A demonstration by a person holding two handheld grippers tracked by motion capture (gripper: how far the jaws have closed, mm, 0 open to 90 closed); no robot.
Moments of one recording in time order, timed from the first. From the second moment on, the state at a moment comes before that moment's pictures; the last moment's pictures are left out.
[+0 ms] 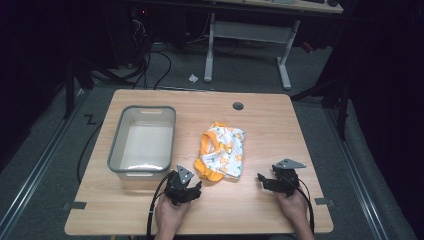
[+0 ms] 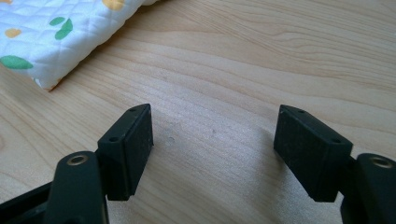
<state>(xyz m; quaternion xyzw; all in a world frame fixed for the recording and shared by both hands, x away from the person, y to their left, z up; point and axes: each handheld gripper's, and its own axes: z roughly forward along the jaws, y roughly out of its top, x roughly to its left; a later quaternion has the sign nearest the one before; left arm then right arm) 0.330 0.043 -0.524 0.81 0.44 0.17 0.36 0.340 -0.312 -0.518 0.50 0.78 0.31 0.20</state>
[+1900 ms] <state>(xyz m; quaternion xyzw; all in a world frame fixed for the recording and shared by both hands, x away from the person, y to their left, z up) 0.339 0.033 -0.478 0.79 0.43 0.14 0.41 0.340 -0.312 -0.518 0.50 0.78 0.31 0.20</state>
